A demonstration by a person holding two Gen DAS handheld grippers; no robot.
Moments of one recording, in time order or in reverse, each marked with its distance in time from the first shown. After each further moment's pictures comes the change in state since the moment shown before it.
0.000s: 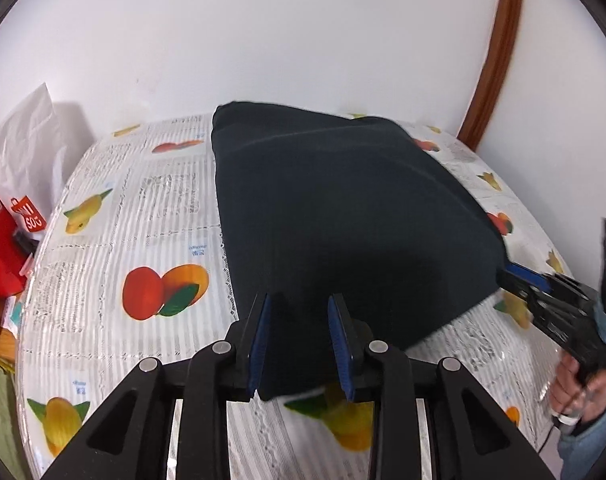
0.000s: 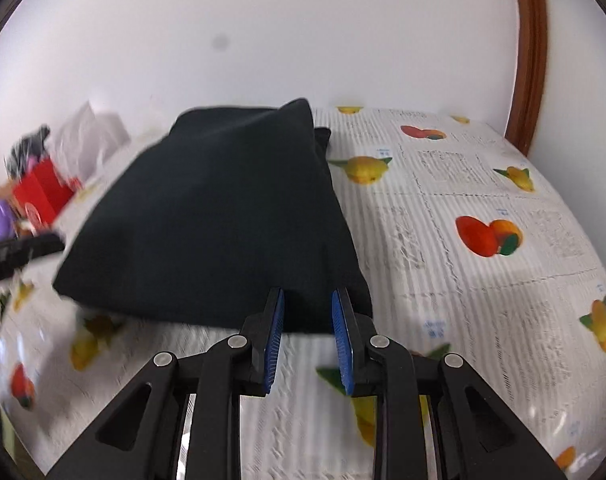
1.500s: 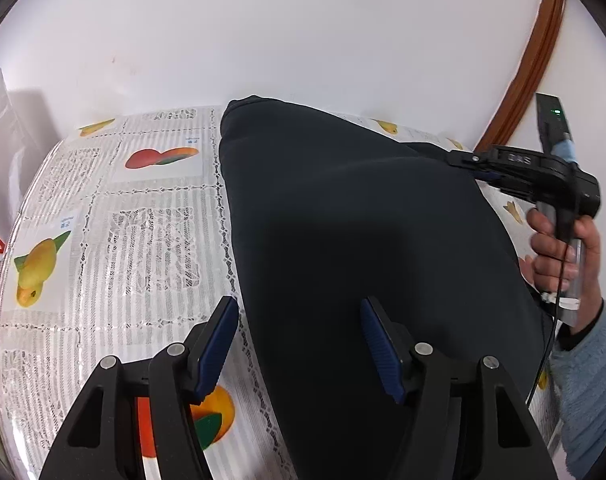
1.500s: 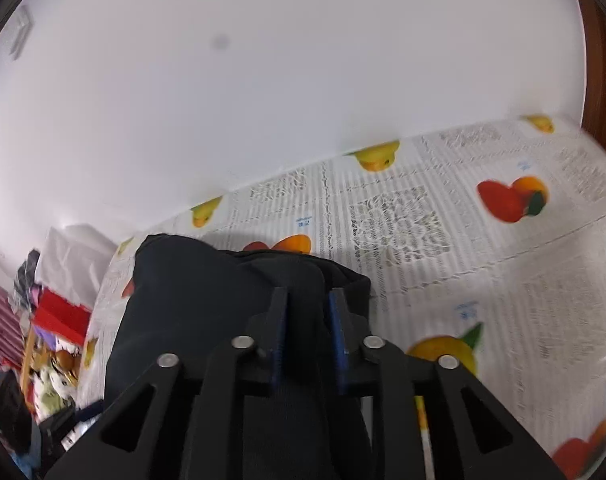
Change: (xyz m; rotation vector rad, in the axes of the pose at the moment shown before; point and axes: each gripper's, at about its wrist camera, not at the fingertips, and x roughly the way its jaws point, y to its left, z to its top) left arm 0.082 0.053 0.071 -0.036 0.050 -0.086; right arm 0.151 -0.062 0.198 0.241 0.082 0.201
